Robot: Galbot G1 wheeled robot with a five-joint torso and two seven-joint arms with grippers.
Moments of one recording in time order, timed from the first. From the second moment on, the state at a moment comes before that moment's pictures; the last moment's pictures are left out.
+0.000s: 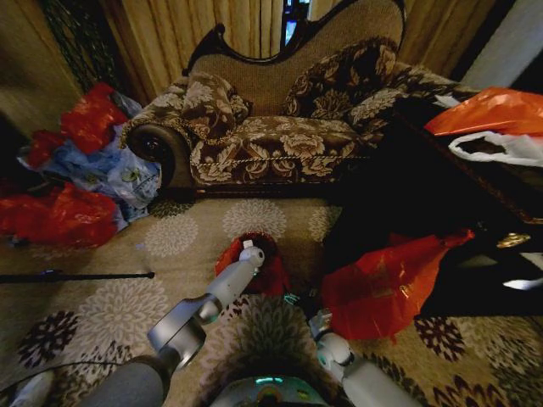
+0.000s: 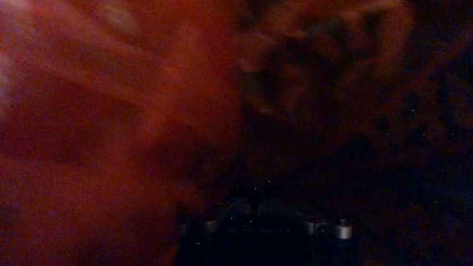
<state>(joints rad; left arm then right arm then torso) 0.35 -1.47 0.18 -0.71 -1.21 0.49 -0.73 -1.07 1.10 -0.18 1.46 0.53 0.25 0.22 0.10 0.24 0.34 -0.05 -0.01</state>
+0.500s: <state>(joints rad) 0.32 -1.53 0.18 -0.69 -1.05 0.49 -0.58 -1.06 1.12 -0.21 1.46 0.53 0.25 0.23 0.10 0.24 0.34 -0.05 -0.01</state>
